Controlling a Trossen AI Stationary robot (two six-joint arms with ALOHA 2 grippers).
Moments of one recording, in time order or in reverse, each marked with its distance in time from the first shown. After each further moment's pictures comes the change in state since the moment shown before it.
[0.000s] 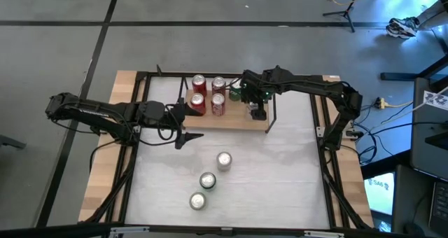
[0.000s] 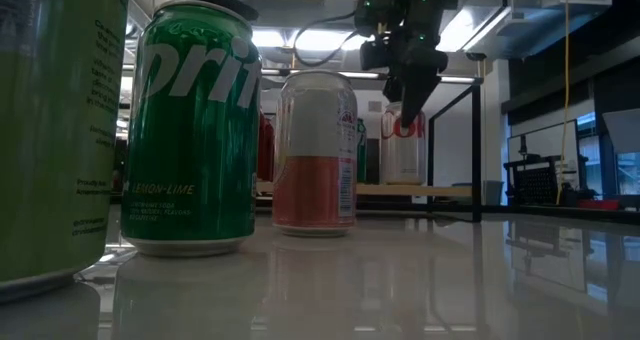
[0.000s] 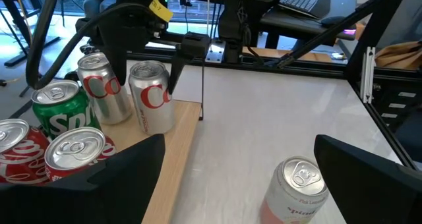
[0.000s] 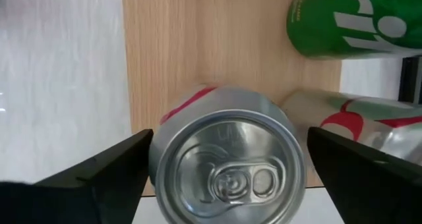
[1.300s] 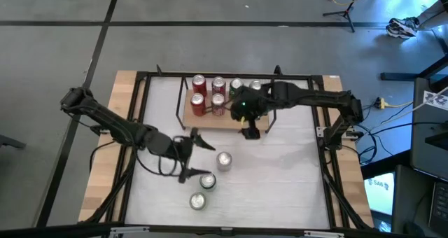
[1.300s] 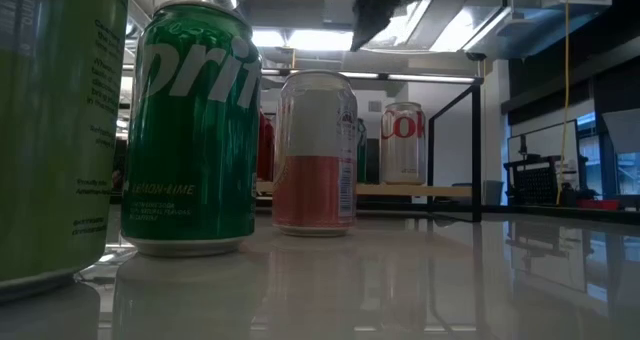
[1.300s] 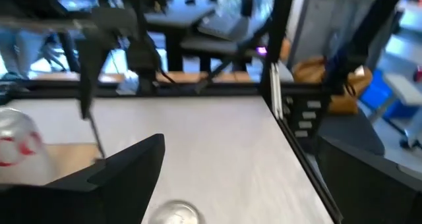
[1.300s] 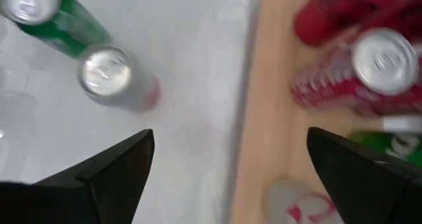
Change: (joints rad) left arm -0.345 0.264 0.092 0.272 -0.103 -0.027; right arm 0.289 -0.003 0.270 -0.019 -0.053 0.141
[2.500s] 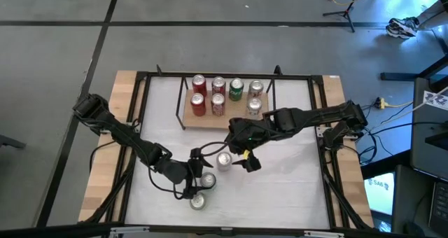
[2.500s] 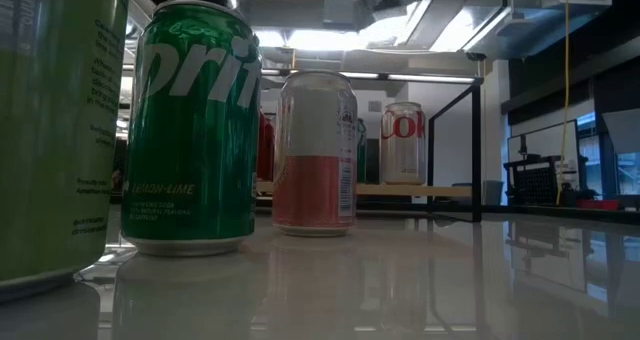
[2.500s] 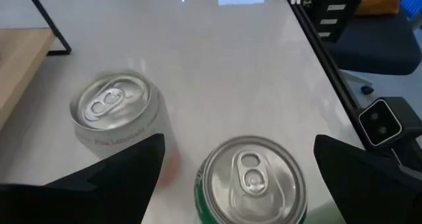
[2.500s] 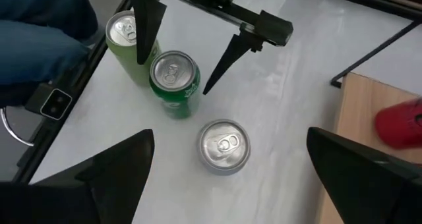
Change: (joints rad) left arm -0.130 0.261 0.007 -0.134 -0.106 -0.160; right arm 0.271 0.000 0.000 0.205 0.000 0.059
